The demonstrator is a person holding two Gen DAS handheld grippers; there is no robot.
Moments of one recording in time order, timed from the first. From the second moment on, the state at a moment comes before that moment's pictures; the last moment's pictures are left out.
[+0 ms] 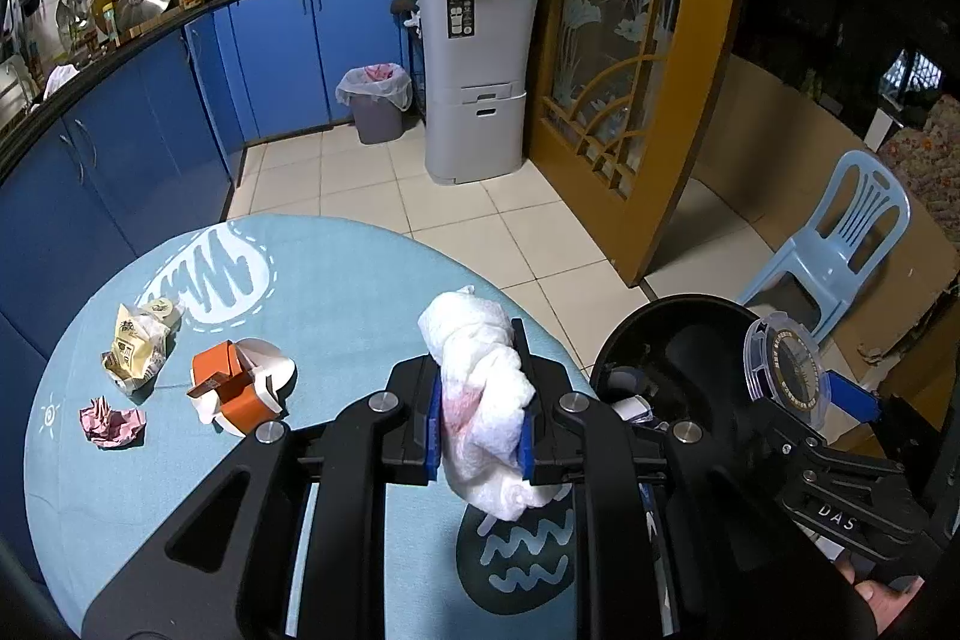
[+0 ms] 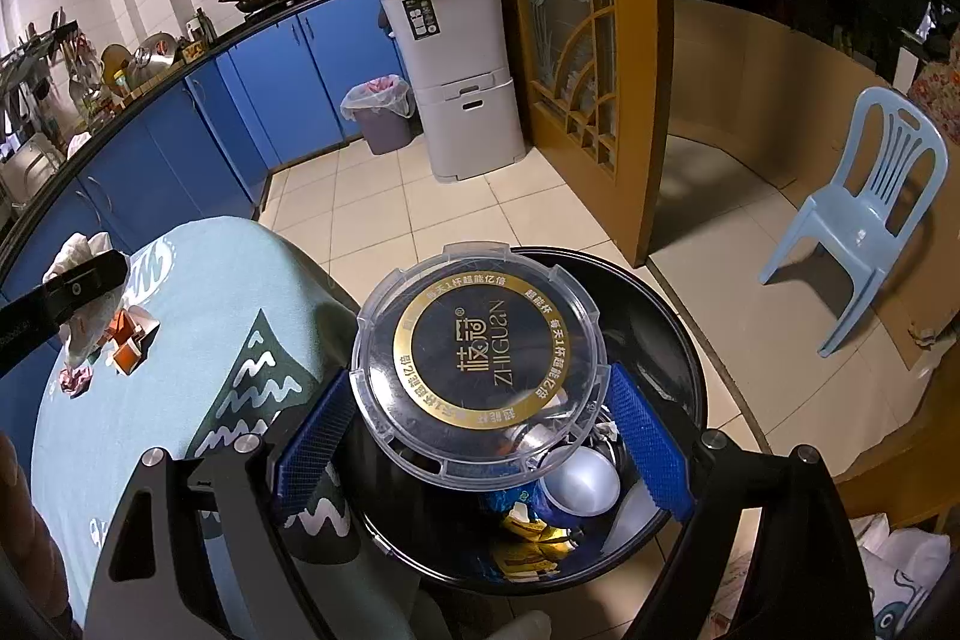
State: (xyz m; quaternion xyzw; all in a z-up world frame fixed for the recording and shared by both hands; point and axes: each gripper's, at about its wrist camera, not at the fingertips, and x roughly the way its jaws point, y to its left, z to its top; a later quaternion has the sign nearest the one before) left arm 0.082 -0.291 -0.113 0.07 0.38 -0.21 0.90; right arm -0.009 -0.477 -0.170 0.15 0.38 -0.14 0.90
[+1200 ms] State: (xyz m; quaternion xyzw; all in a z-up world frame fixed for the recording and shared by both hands) left arm 0.088 -0.290 -0.124 0.07 0.40 -0.20 0.89; right arm 0.002 -0.470 -0.172 0.15 0.39 -0.14 0.90
